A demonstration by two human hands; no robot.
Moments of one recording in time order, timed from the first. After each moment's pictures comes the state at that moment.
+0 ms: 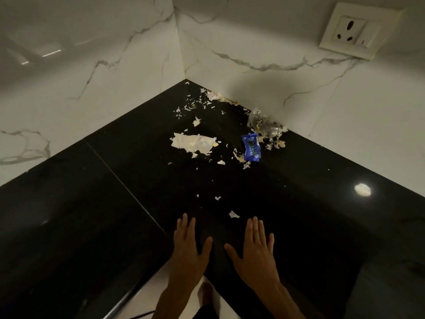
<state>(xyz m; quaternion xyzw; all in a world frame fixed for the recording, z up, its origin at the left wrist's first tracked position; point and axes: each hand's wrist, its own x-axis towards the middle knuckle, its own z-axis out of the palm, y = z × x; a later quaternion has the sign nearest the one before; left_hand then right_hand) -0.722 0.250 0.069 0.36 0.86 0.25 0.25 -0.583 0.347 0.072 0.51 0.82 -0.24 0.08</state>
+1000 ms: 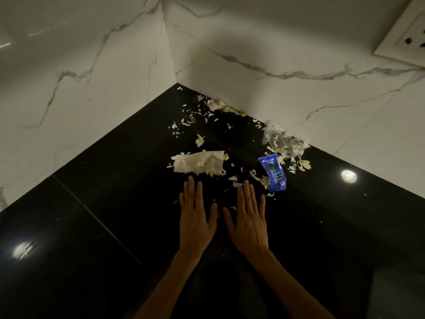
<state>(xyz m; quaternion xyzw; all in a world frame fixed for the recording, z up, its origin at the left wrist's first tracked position) -0.883 0.405 0.039 0.49 0.83 0.26 0.06 -0.751 0.471 0.043 0.49 0.86 -0.14 -0.08</state>
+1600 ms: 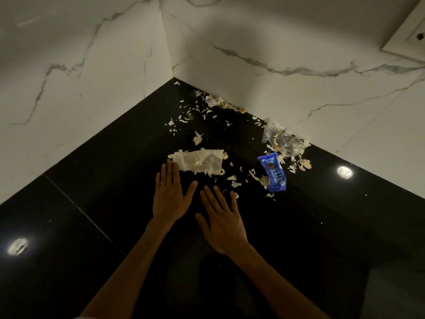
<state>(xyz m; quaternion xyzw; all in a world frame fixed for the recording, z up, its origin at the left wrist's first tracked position) -0.971 0.443 0.038 0.48 0.87 0.07 0.10 -0.794 0.463 0.045 0.36 0.92 -0.14 0.01</state>
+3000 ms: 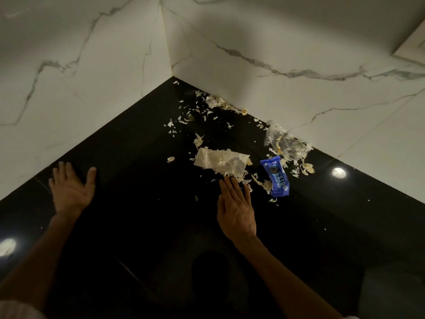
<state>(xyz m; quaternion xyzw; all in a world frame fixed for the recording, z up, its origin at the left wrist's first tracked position) -1.181 0.362 0.044 0.28 0.95 0.13 0.07 -0.798 0.499 0.046 0.47 0.87 -0.16 -0.08</state>
